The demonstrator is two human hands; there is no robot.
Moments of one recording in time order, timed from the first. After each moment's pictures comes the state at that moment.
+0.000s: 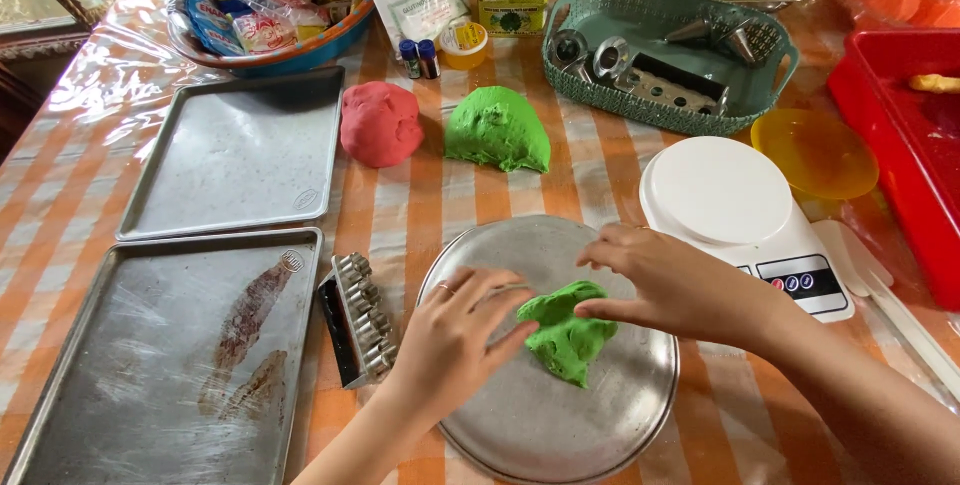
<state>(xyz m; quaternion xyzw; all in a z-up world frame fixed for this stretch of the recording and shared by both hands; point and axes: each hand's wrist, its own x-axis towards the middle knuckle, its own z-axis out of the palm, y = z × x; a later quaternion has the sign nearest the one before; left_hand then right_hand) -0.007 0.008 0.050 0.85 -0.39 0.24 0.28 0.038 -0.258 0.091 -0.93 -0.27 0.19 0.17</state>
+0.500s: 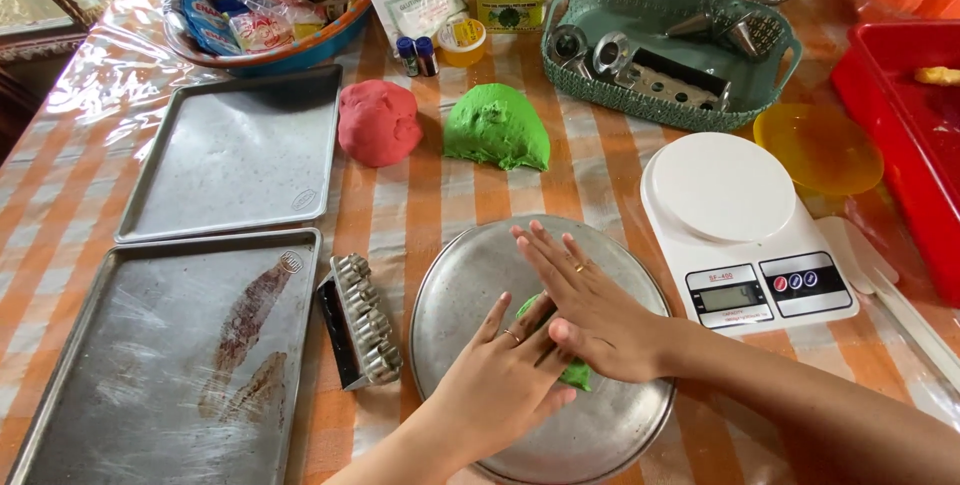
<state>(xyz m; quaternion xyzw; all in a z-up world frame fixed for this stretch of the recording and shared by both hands) -0.036 -0.018 0.010 0.87 -0.45 0.10 0.17 0.020 -0.218 0.028 -0.82 -0.45 0.06 0.35</state>
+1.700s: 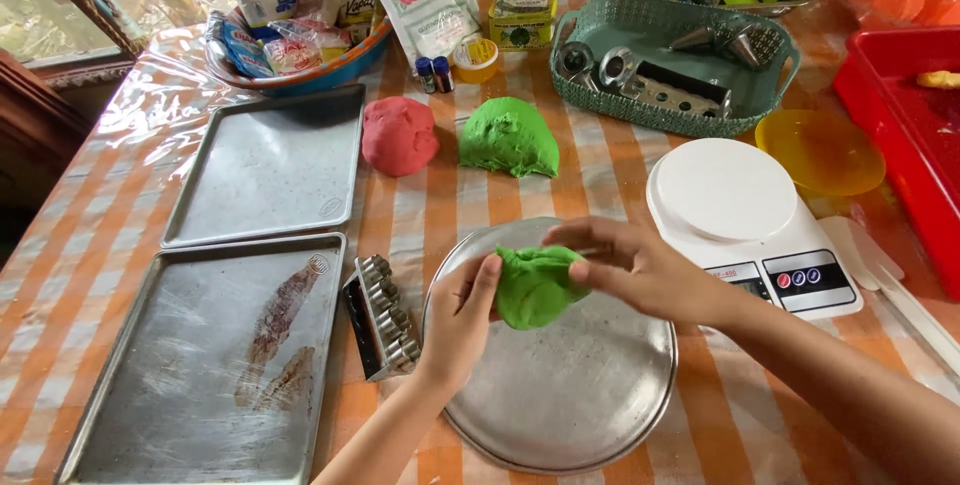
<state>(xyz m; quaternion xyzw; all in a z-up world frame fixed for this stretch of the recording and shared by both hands) -0.005 -0.004 0.037 0.68 -0.04 0.00 0.73 0.033 -0.235 0.086 -0.74 -0.21 0.20 0.61</state>
